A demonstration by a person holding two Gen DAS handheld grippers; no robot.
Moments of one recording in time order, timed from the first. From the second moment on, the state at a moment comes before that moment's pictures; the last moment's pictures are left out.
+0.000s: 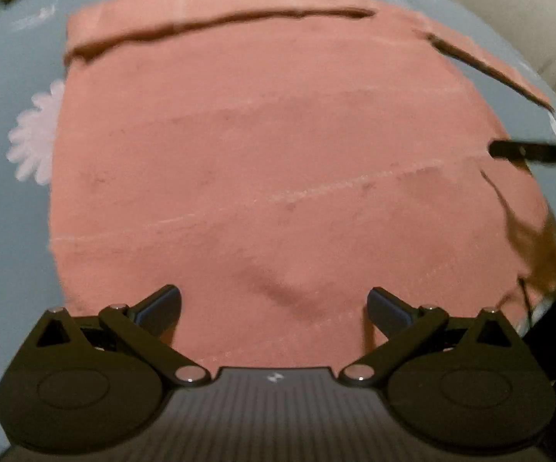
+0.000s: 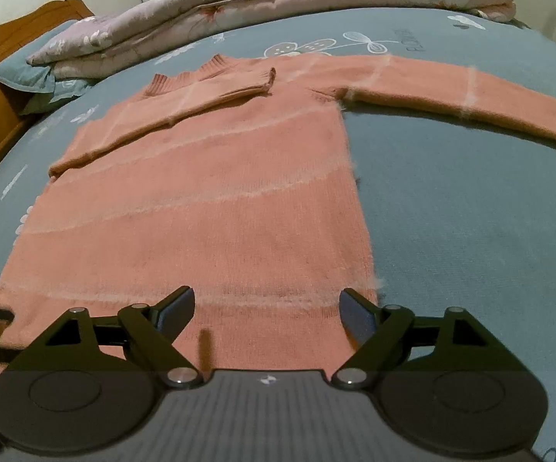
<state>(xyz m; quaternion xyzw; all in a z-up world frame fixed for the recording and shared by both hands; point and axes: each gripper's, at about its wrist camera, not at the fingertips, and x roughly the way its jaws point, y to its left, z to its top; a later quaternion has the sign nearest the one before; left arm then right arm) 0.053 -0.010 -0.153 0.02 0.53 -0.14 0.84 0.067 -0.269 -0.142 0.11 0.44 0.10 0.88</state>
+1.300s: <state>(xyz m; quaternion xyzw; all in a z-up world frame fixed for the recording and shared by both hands) 0.227 0.016 -0.155 0.06 0.46 -0.16 0.87 0.081 -0.259 -0.143 0.08 0.45 0.11 0.88</state>
